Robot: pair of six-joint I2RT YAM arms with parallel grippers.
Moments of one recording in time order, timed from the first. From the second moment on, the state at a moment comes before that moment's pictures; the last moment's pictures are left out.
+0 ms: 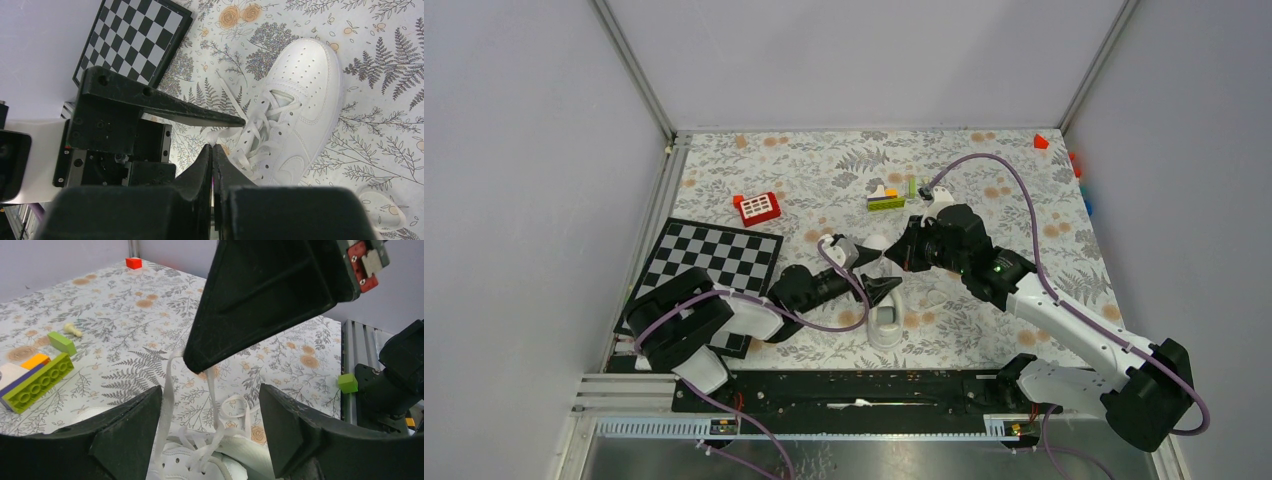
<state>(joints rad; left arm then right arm) -0.91 1.57 0.41 1.31 0.22 -0.17 0.69 1.10 0.84 -0.25 -0.12 0.59</state>
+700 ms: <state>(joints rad) -0.92 1.61 0.44 1.33 0.23 -0.20 0.69 1.10 0.84 -0.25 -0.12 0.59</state>
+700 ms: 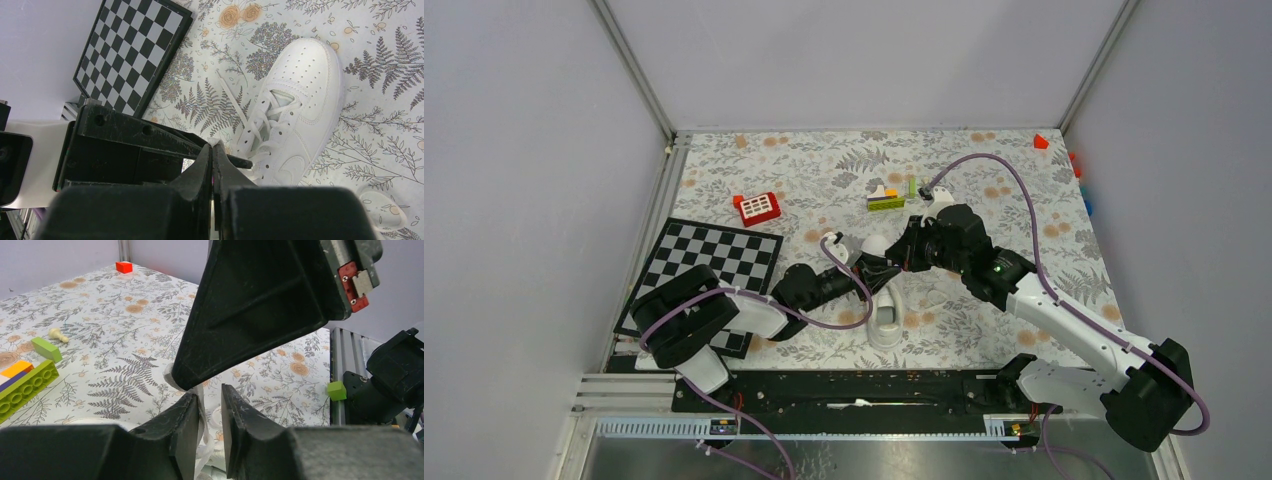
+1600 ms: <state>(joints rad) -0.92 1.63 0.43 1.33 0.25 -0.21 0.69 1.10 0.84 -0.25 -0.12 0.59</state>
